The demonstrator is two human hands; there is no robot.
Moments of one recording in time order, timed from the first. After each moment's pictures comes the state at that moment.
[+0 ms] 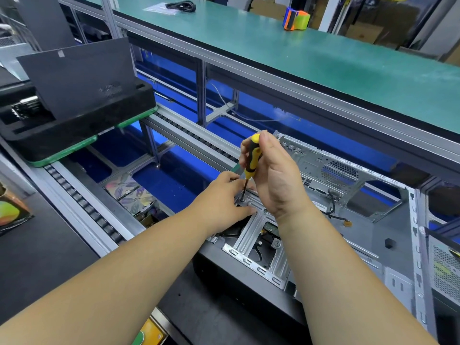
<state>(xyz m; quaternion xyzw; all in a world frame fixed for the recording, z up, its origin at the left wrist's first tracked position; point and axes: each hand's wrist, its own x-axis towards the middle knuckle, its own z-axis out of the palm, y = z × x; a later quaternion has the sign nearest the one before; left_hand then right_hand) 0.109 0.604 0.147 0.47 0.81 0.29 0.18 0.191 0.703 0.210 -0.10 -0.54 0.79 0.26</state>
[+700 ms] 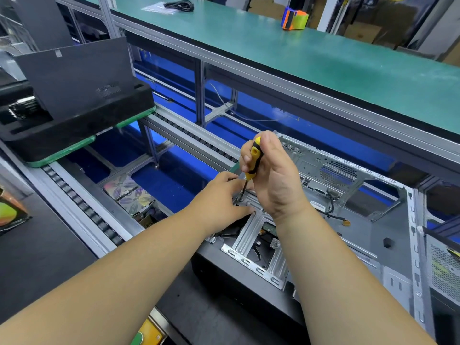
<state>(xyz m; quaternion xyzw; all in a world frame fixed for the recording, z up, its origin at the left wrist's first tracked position) 0.110 0.603 0.149 0.47 0.82 0.30 0.17 0.192 0.702 0.209 -0.08 -0.54 0.79 0.27</state>
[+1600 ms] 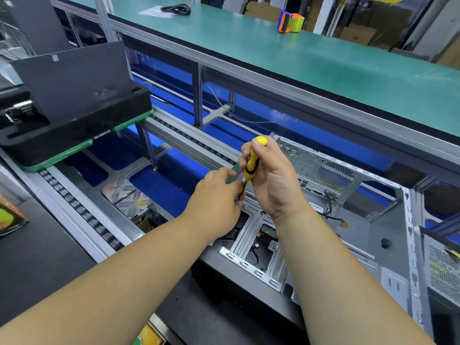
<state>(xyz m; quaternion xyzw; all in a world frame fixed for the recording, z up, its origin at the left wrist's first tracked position) 0.121 0.601 0.161 0.49 0.85 0.19 0.00 0.191 0.709 0.207 -0.10 -0.53 0.80 0.27</state>
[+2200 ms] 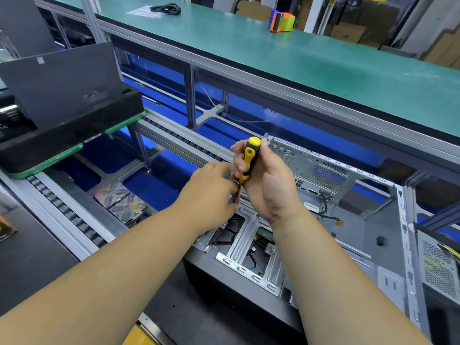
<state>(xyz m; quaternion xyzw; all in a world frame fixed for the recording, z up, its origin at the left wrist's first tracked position) 0.102 0.606 0.178 0.57 0.80 0.16 -0.04 0.188 0.707 0.204 -0.08 -0.50 0.83 0.23</state>
